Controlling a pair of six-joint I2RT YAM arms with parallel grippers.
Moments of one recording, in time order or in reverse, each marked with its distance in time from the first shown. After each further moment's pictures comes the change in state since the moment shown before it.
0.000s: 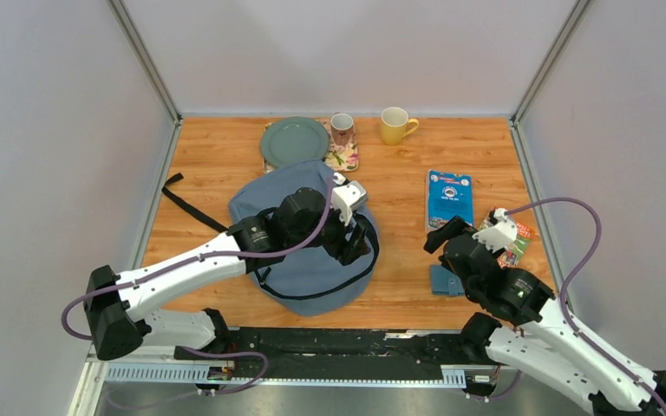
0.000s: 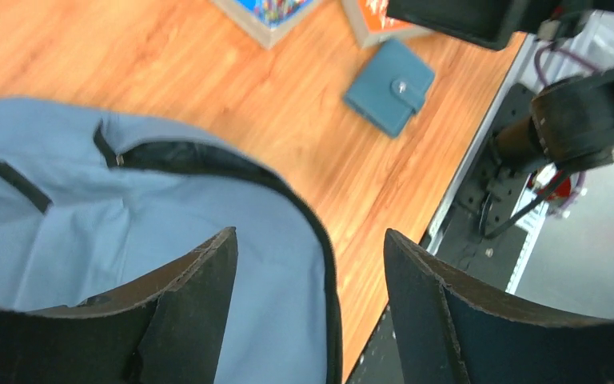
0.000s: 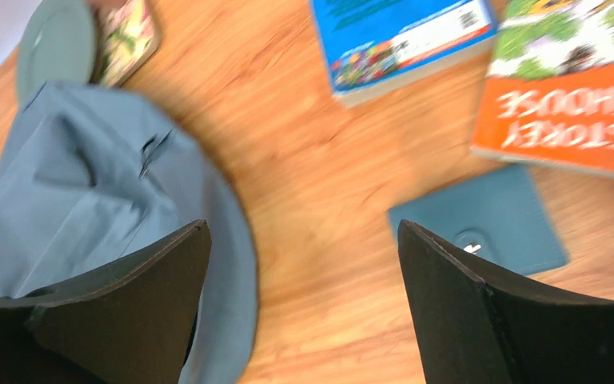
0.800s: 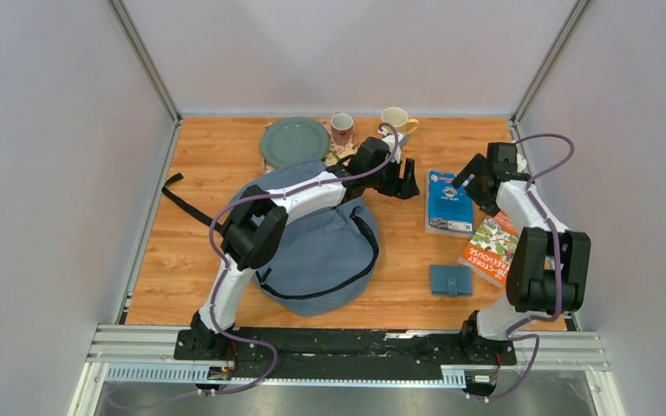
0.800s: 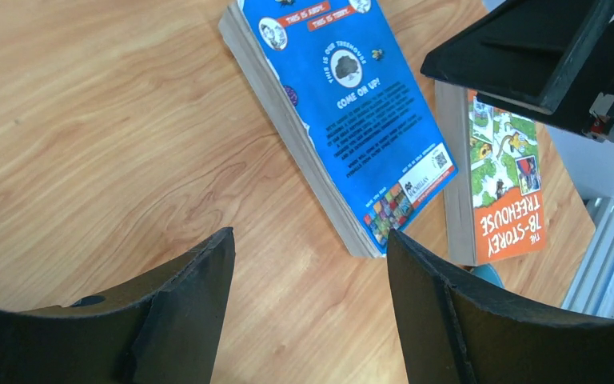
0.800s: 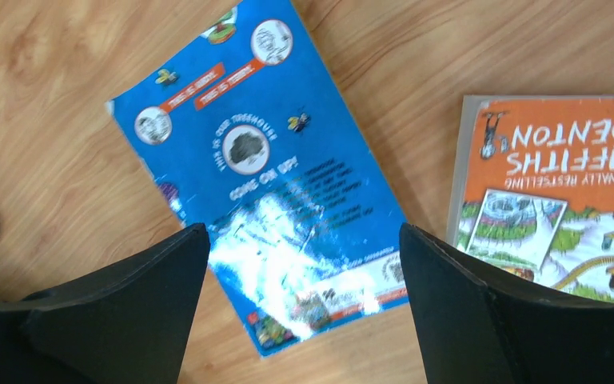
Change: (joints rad) left arm 0.208 0.962 0.716 0.246 0.122 -0.253; right arm -0.979 0.946 0.389 0.405 -0.650 -0.558
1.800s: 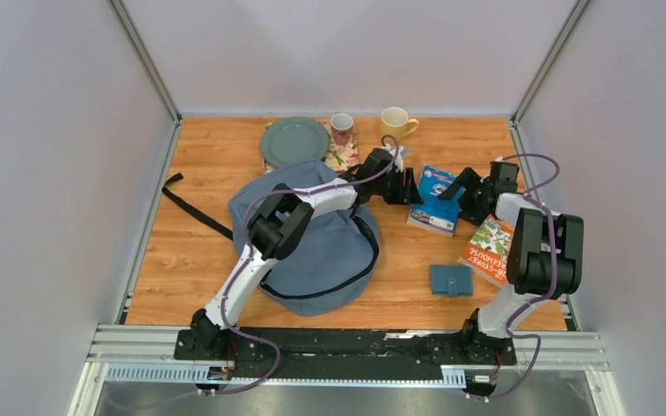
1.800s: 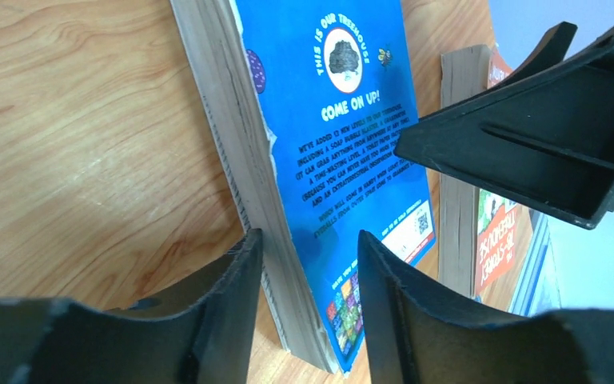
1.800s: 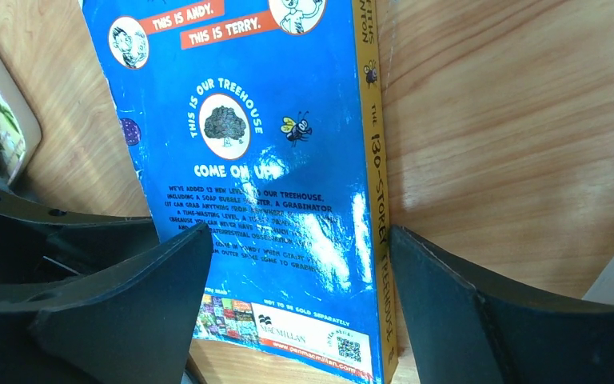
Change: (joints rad) left arm 0.023 0.317 0.167 0.128 0.201 -0.243; right arm -0.097 0.177 -0.152 0.316 -0.447 -0.067
